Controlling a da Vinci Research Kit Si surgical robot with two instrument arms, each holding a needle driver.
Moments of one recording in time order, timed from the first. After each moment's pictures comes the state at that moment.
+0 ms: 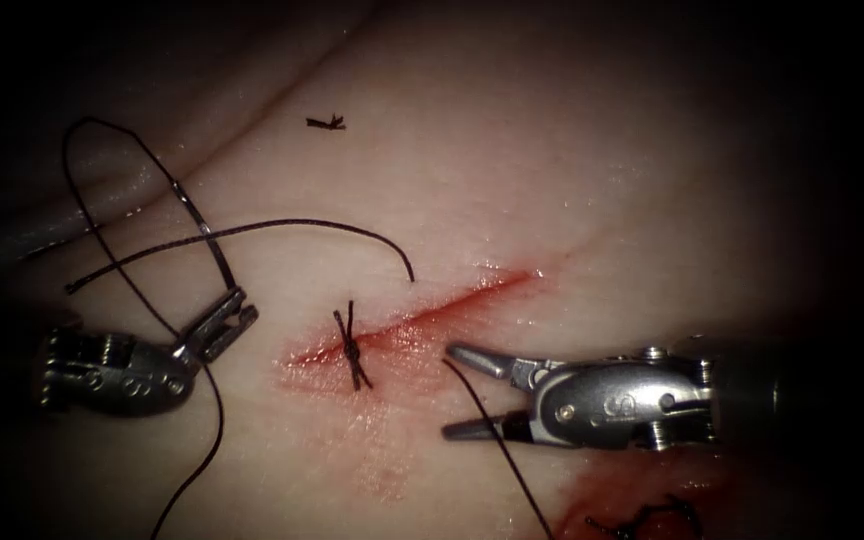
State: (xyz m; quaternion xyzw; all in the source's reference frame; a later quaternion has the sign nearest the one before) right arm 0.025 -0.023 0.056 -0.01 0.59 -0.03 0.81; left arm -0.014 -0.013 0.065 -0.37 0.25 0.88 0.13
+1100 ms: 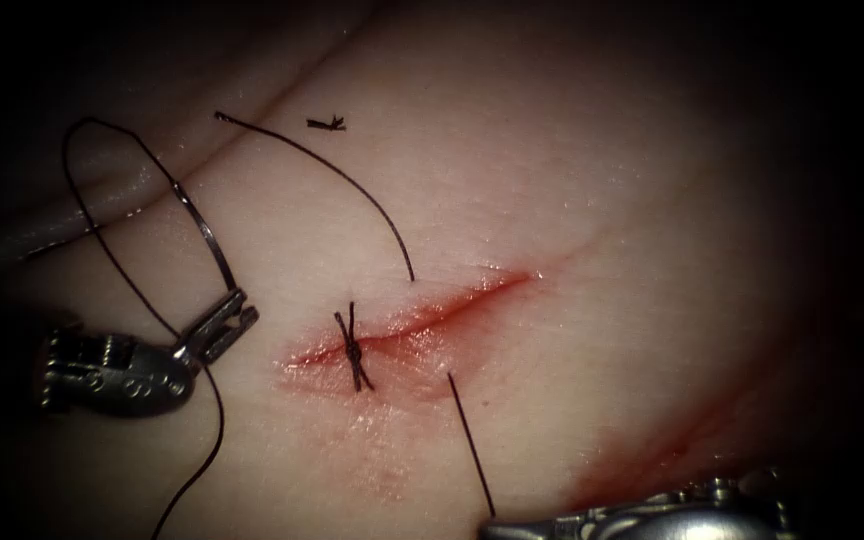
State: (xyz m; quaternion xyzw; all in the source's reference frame) right arm 0.021 -0.032 0.047 0.06 0.59 -0.10 0.80; left arm -0.014 -0.013 0.065 -0.37 0.25 0.88 0.13
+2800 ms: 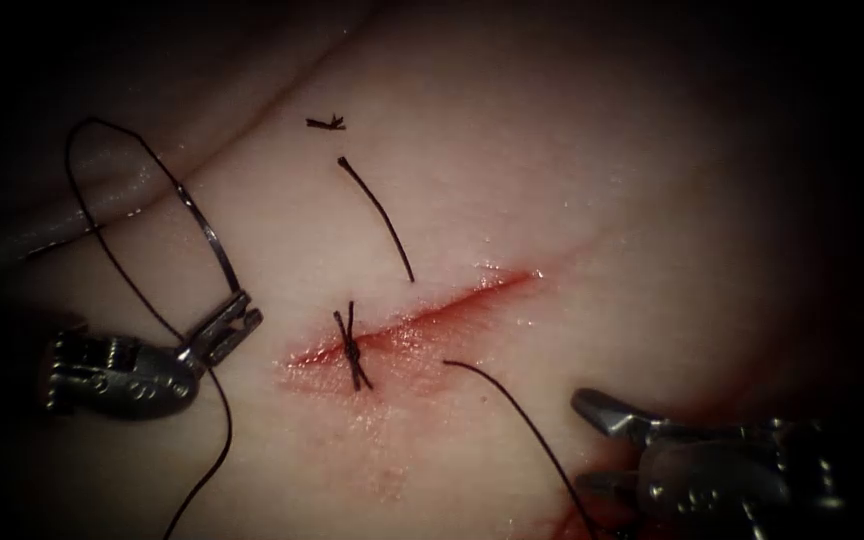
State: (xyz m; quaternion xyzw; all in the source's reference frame) right arm 0.020 -0.023 0.047 -0.09 0.29 -0.15 0.94; left arm -0.014 -0.013 0.065 -0.38 0.25 0.88 0.13
